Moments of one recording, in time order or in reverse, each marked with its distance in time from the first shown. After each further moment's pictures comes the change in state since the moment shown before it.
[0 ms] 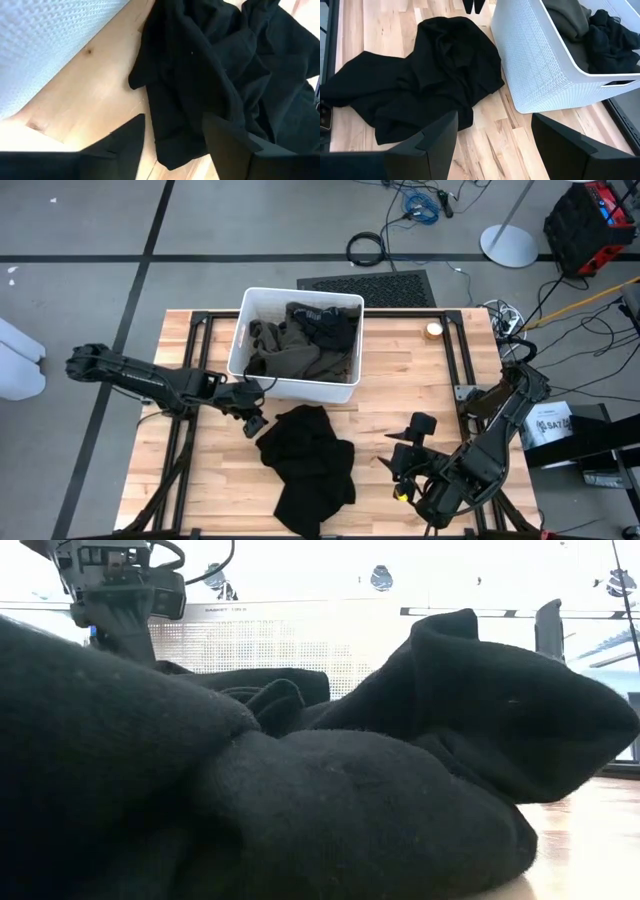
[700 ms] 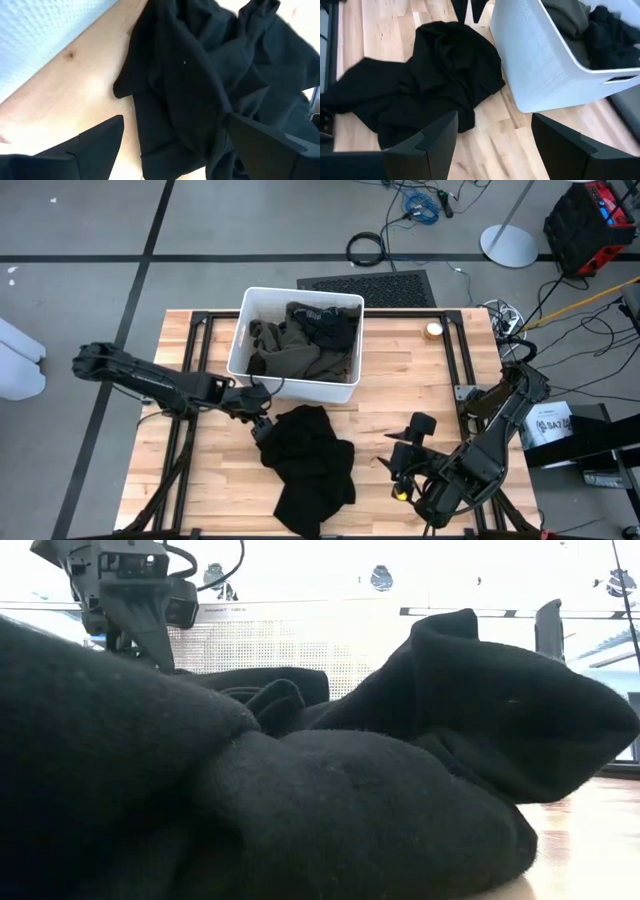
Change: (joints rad) left arm -0.021 0.086 0.001 0.101 0.003 -0.062; right arm -0.001 0.001 -0.002 0.003 0.001 0.020
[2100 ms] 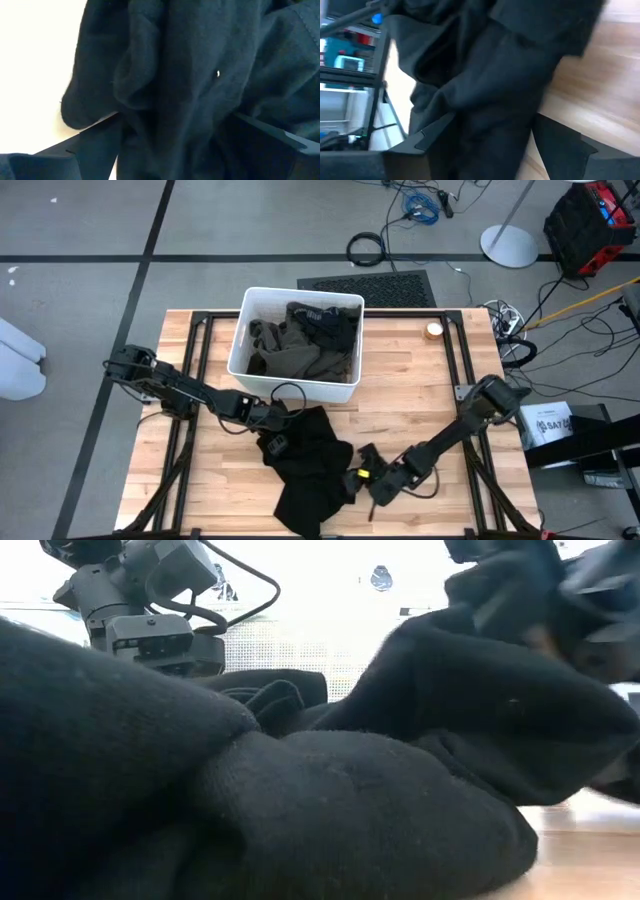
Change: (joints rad) left arm -0.064 0.391 0.000 0.284 0.006 0.007; right arm -0.167 0.216 -0.794 1.533 -0.289 0.754
